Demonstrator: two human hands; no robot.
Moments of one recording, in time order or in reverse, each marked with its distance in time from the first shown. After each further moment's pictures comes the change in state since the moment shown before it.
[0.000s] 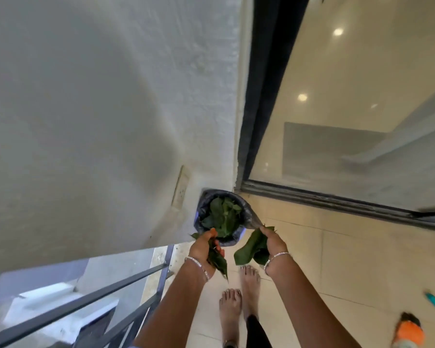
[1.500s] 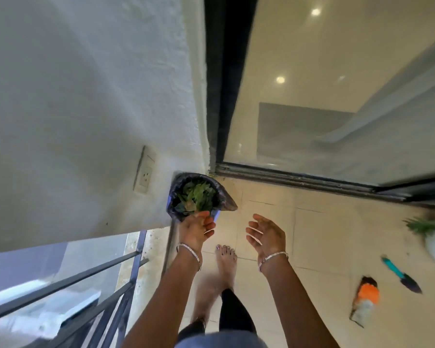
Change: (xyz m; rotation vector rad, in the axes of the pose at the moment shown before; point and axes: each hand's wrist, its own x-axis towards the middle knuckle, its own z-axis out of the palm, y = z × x) left_hand 0.010 -0.034 0.042 0.282 0.001 0.292; right_hand -0.005 -0.001 -0.055 0.050 0.051 -0.311
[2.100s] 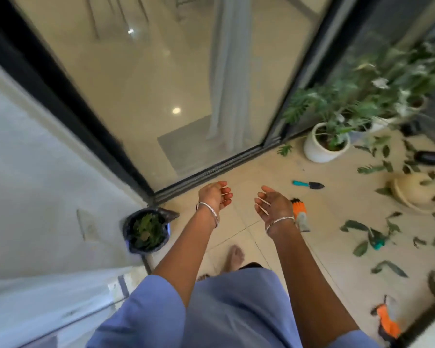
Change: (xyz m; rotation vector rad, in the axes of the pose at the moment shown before) left_hand -0.281 -0.033 0.132 0.512 -0.555 0.063; right_hand -0.231 -0.055 -0.223 0.625 0.305 -0.214
